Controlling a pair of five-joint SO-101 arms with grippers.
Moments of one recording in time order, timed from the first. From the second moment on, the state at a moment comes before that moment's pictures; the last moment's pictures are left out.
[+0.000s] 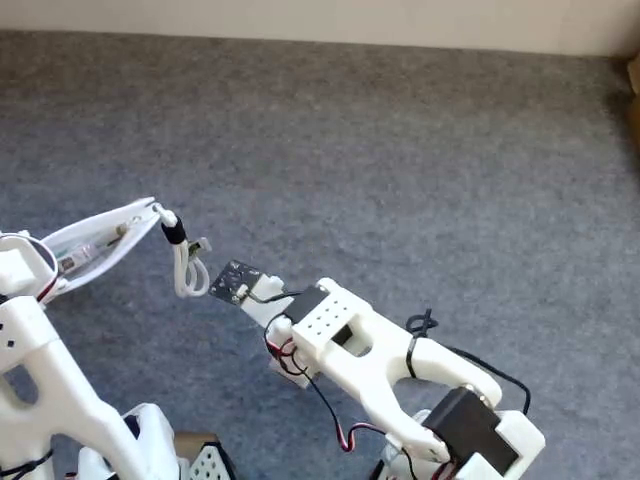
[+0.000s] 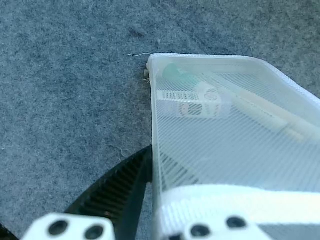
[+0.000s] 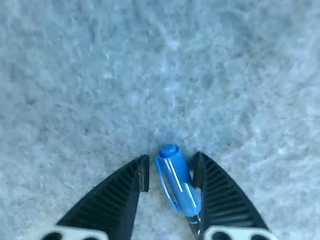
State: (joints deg) left arm -42.2 -35.9 24.1 85.4 10.2; right arm -49.0 -5.9 46.5 56.0 17.5
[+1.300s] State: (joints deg) left arm -42.2 -35.9 24.4 85.4 10.2; right arm -47.9 -34.5 46.3 53.8 4.2
